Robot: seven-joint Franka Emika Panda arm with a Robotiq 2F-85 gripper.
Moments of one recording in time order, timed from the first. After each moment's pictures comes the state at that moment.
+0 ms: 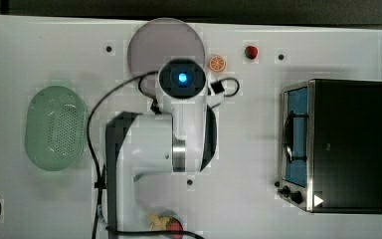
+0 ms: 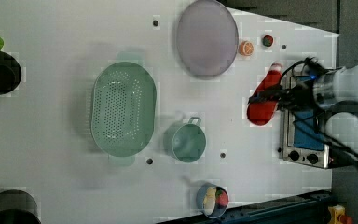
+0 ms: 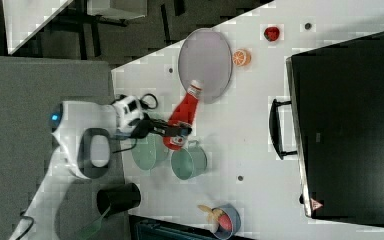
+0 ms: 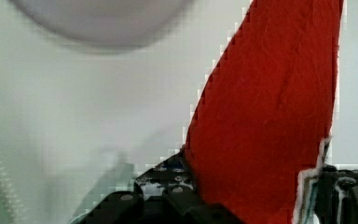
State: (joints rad) arm 0.16 0.16 -0.10 -2.13 0.06 0.57 -0.40
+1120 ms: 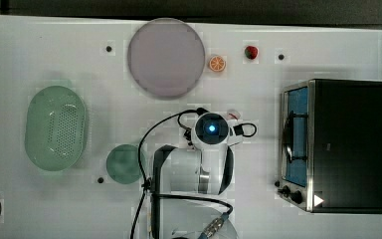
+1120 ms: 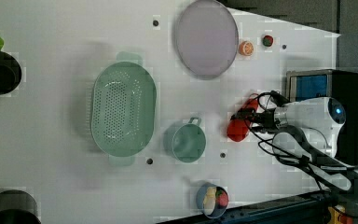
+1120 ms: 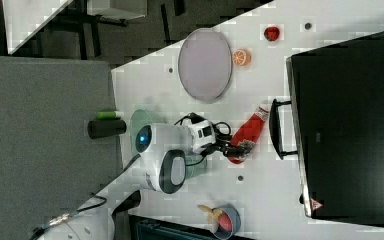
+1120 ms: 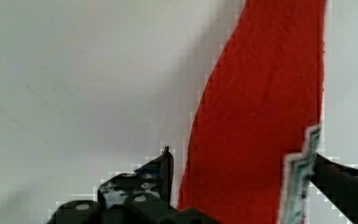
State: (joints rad) arm 0.11 0.35 -0.17 -2.40 0.03 1.03 -0.36
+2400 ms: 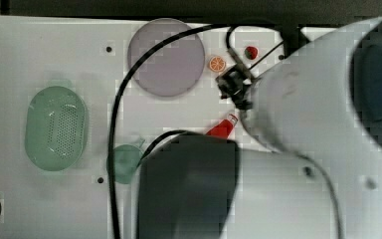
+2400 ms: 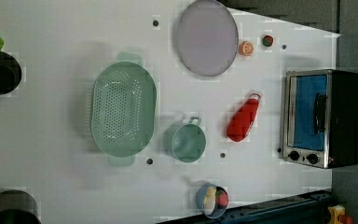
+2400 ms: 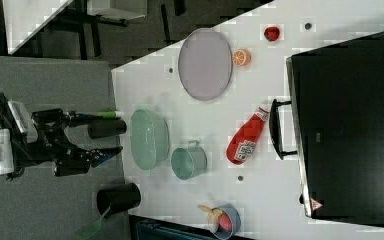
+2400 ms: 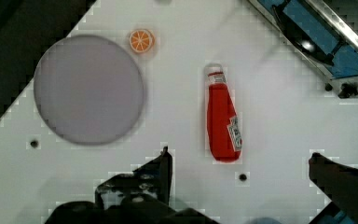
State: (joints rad) arm 0.10 -0.09 -0.24 -1.61 -0.01 -0.01 -0.06
